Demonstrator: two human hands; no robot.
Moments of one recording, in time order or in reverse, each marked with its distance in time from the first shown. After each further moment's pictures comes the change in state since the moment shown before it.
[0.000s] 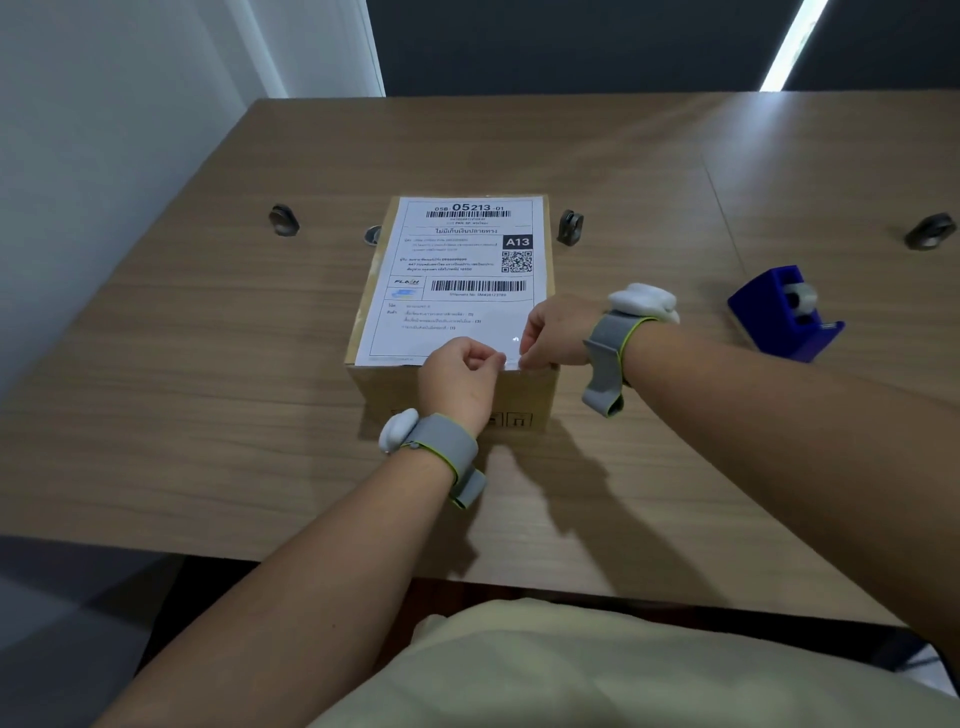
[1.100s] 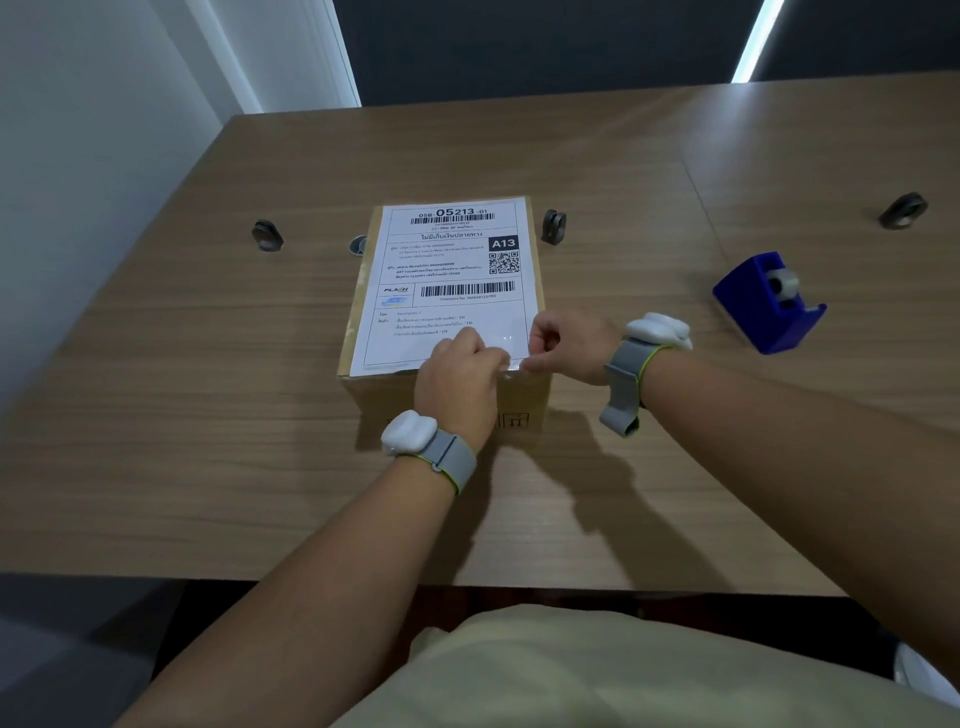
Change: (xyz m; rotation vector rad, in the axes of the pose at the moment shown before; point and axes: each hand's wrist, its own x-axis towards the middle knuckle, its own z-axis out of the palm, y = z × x) left_hand 0.003 -0.012 0.003 0.604 0.092 0.713; right_hand 0.001 0.043 0.022 0.192 0.167 -0.105
